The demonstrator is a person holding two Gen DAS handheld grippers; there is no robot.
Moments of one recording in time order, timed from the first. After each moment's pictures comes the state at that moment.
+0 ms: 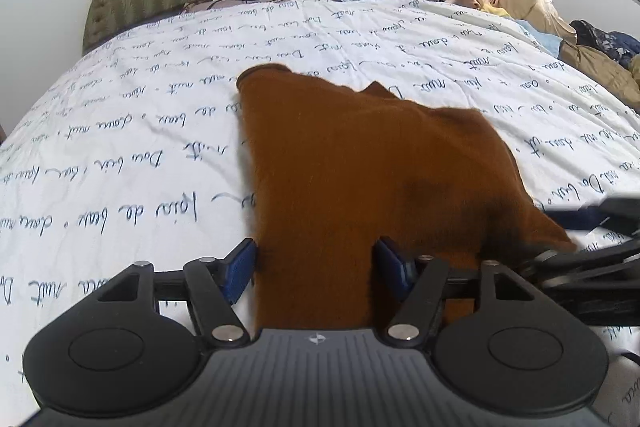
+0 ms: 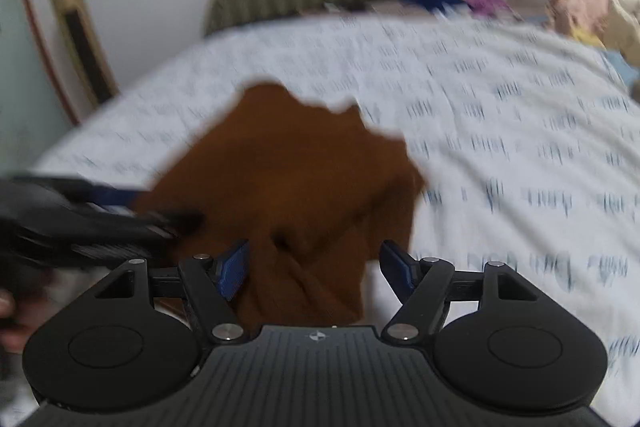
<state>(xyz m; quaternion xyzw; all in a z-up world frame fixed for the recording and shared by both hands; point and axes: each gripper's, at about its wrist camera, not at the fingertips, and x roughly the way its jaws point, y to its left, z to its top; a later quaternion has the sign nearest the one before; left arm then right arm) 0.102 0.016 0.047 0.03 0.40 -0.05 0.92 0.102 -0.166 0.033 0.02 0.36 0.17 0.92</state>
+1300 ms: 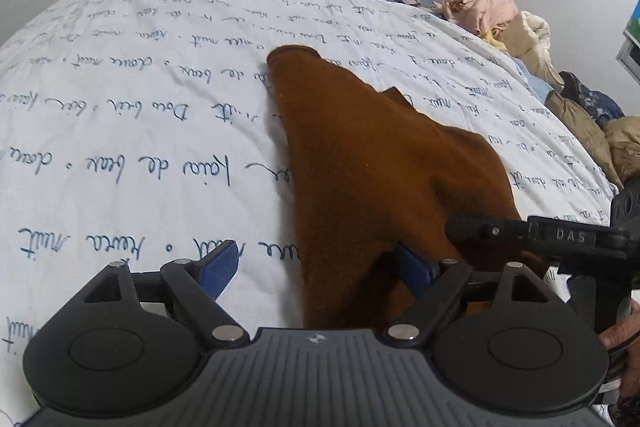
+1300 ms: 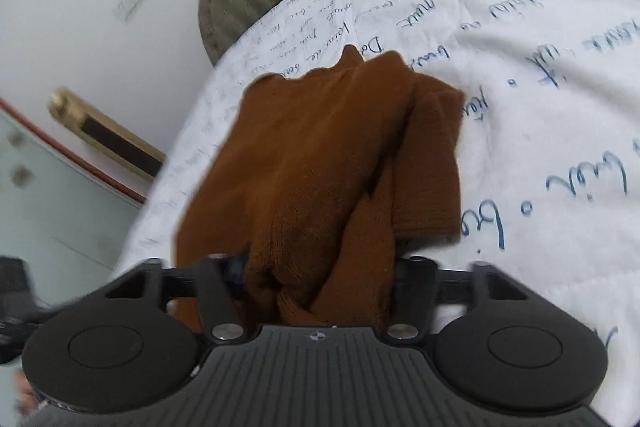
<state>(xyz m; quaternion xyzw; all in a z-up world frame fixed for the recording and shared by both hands) 0.105 0.083 0.052 -0.09 0.43 -0.10 0.89 0.149 -0.183 0.000 0.27 0.40 0.23 0.84</state>
